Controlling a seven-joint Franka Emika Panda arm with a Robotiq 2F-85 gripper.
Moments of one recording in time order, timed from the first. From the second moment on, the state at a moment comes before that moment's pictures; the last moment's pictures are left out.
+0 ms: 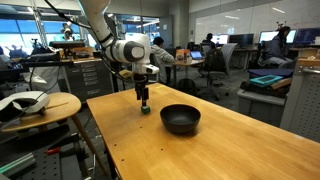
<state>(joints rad) 0.26 0.50 0.08 -2.09 -0.01 2.52 0.52</state>
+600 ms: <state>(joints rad) 0.25 0.54 0.07 -2.09 0.00 2.56 0.46</state>
